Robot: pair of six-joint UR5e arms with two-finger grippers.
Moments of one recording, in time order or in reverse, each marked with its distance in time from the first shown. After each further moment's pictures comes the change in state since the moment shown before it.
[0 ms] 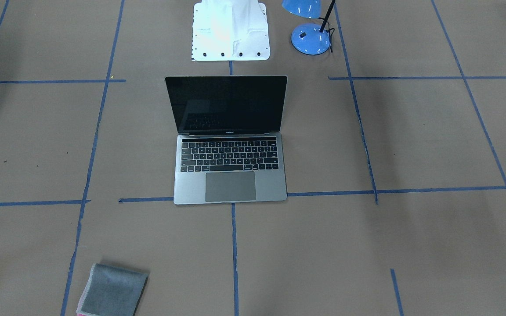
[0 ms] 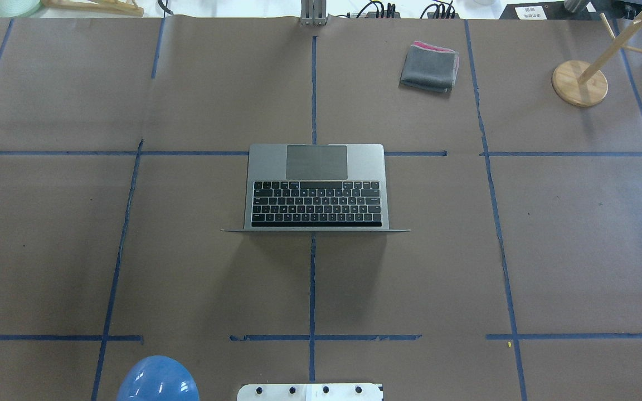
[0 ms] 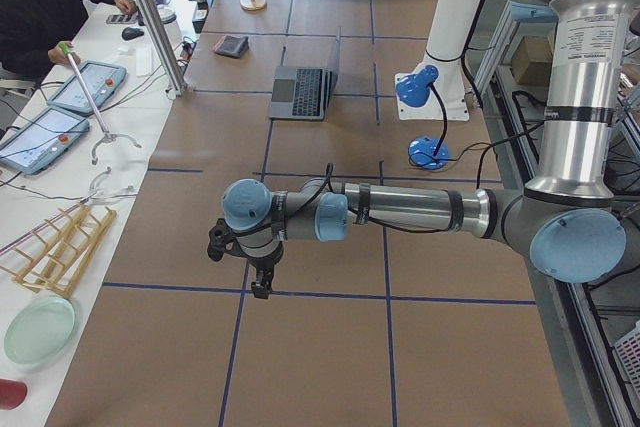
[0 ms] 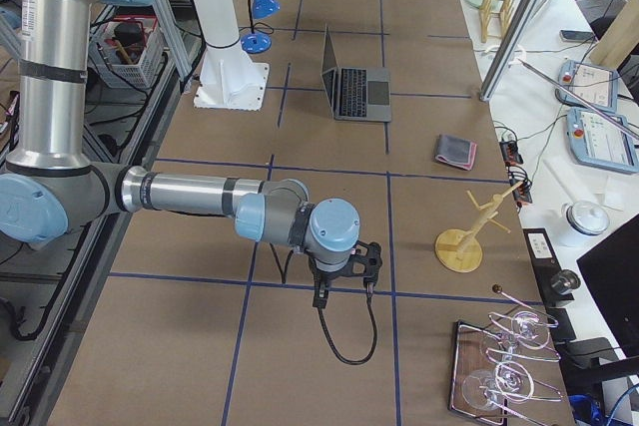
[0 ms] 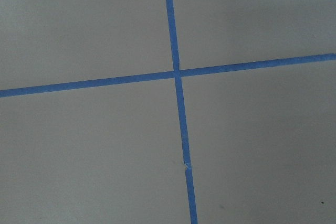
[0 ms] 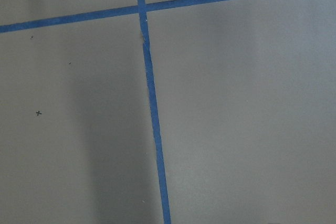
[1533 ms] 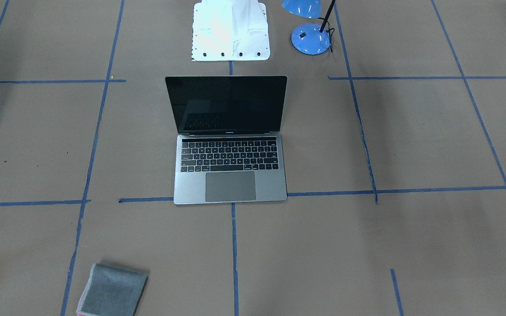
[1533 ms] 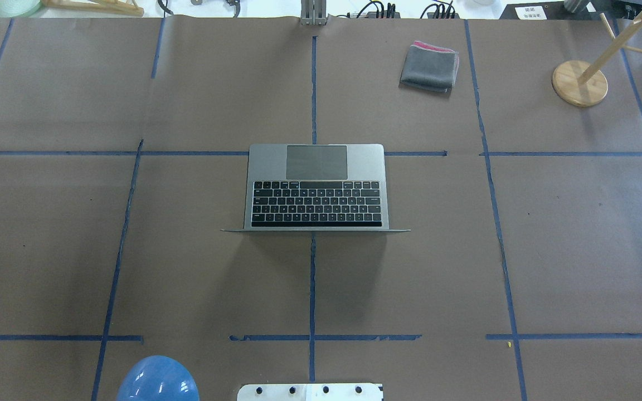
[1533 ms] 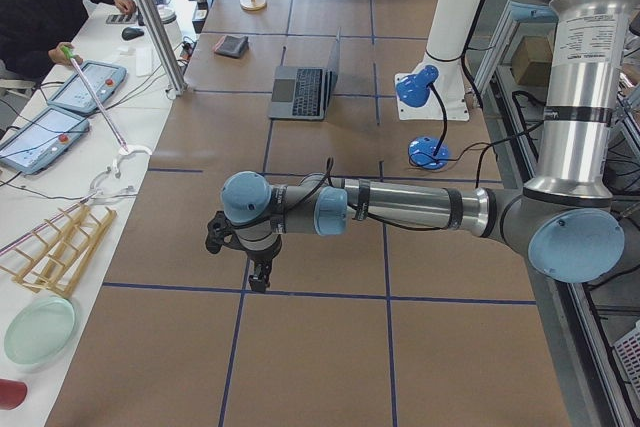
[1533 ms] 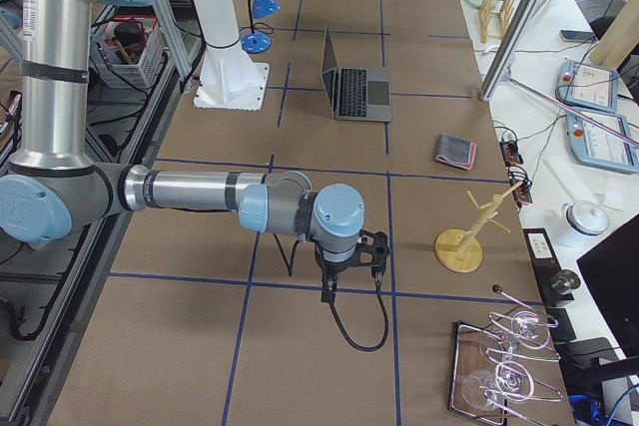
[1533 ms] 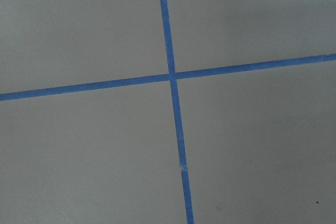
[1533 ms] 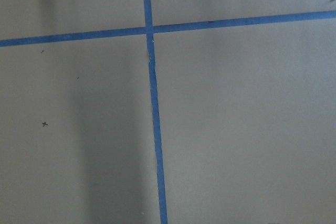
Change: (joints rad) left arm -0.001 -0.008 -0.039 0.010 -0.008 -0.001; right arm 0.001 0.018 0.040 0.011 -0.036 0.004
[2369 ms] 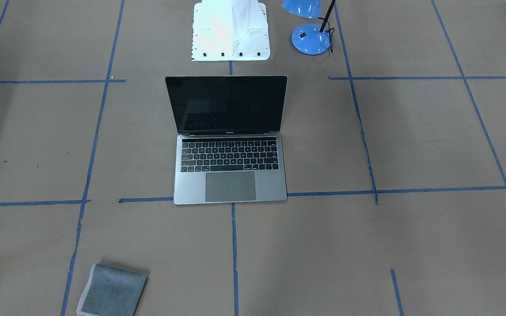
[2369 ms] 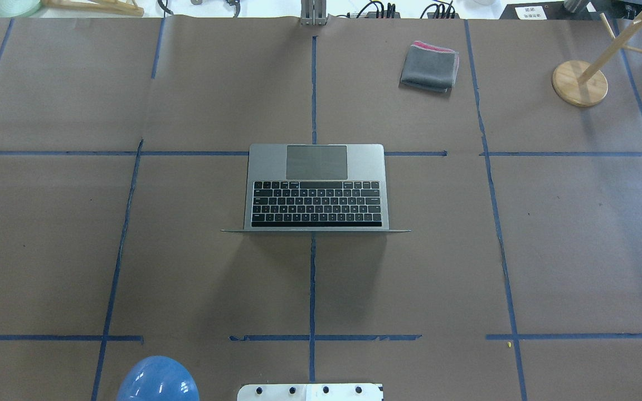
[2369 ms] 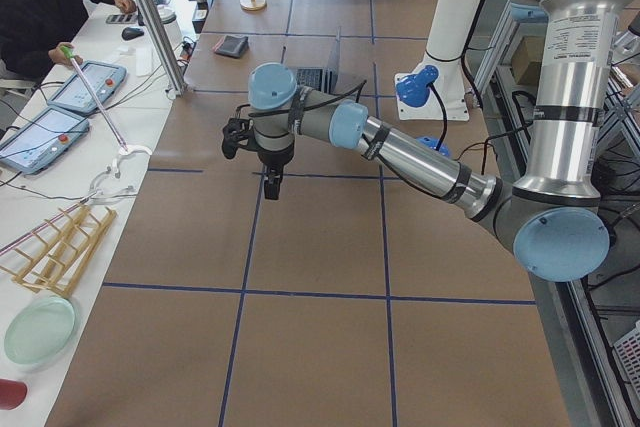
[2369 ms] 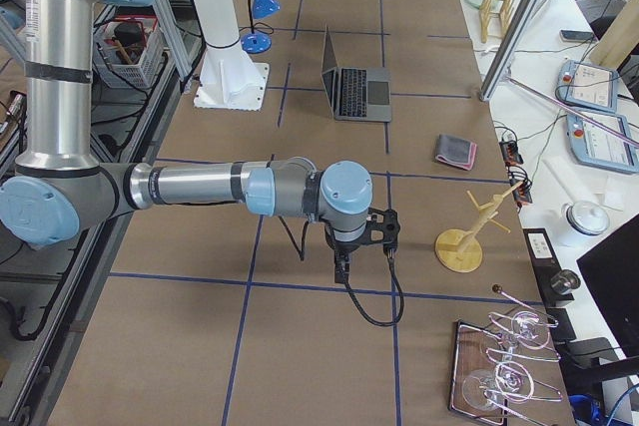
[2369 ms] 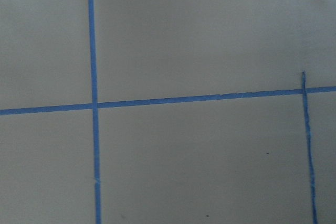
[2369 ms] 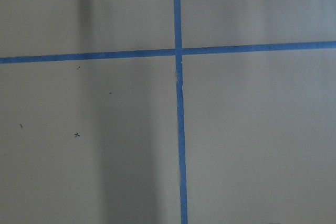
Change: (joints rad) left arm 0.145 -0.009 -0.410 0.124 -0.045 -0.419; right arm -0.003 0.026 0.044 -0.005 0.040 0.011
